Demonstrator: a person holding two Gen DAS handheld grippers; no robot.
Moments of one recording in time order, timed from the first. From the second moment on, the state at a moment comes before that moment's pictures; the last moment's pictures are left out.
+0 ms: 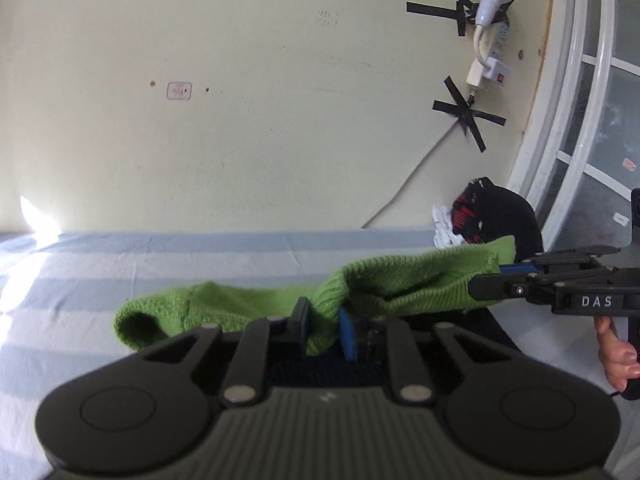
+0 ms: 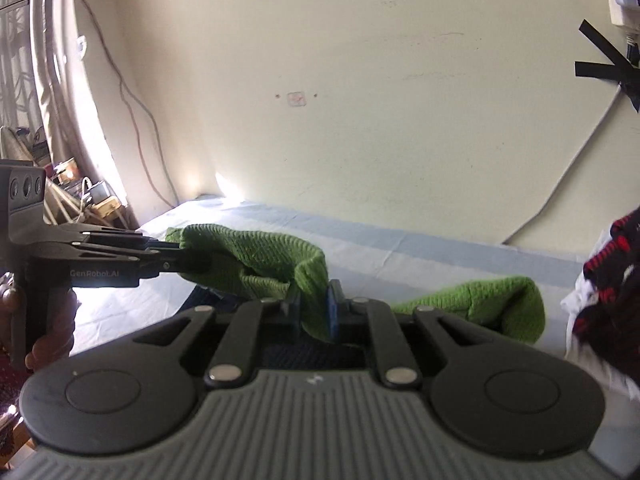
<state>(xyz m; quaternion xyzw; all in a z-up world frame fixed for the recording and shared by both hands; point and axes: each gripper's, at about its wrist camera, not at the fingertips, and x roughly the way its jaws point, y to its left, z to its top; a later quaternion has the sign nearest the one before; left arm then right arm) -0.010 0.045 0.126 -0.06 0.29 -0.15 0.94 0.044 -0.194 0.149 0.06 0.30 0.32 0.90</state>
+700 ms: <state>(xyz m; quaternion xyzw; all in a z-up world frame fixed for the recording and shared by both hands) -0.041 0.095 0.121 -0.12 0.27 -0.13 0.95 -0.024 -0.231 0.106 0.15 0.26 0.23 0.93</state>
